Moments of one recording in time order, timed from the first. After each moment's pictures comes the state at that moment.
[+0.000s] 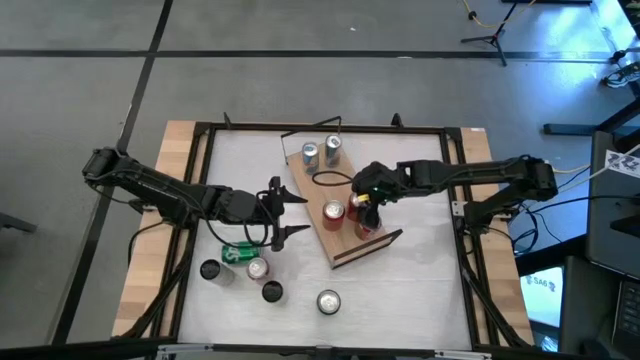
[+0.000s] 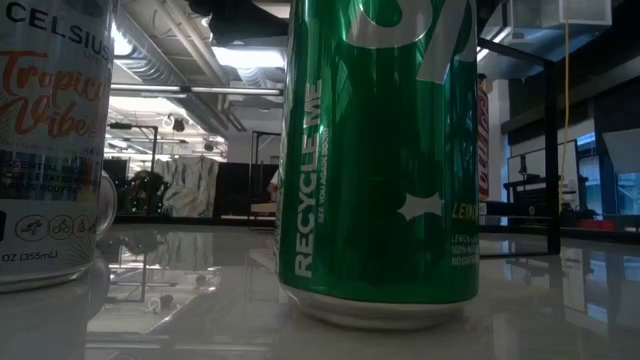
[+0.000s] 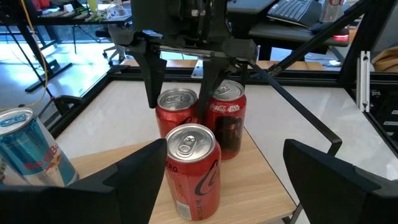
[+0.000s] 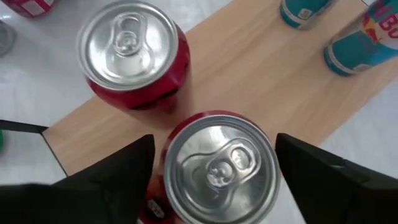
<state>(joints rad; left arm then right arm) -0.24 1.23 0.80 0.13 -0.38 -0.10 -0.01 1.46 1.18 -0.69 0.07 0.18</state>
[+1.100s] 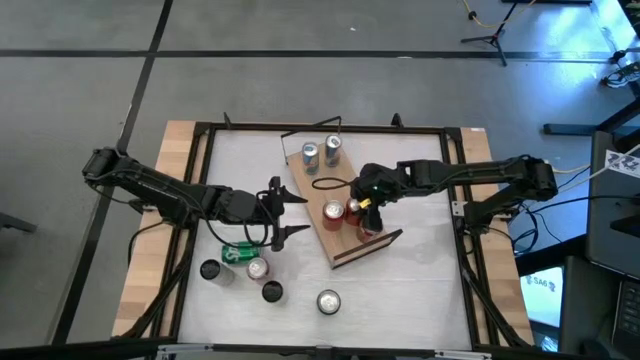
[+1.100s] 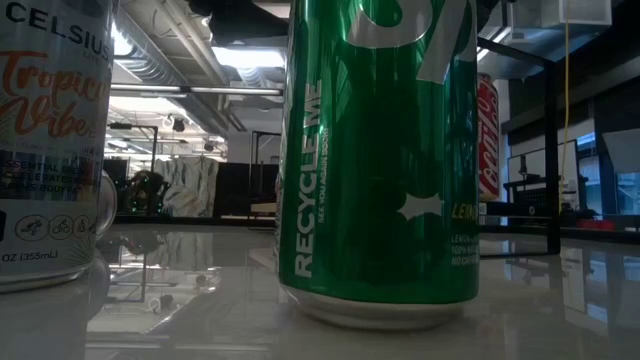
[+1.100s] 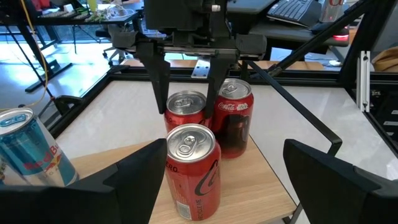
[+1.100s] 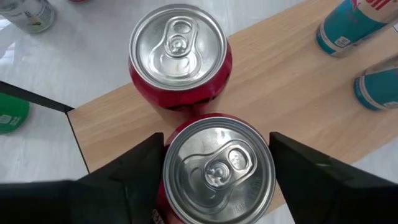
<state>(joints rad) -0.24 1.23 0.80 0.13 -0.38 -0.10 -0.01 1.46 1.18 -0.65 -0.02 0.01</state>
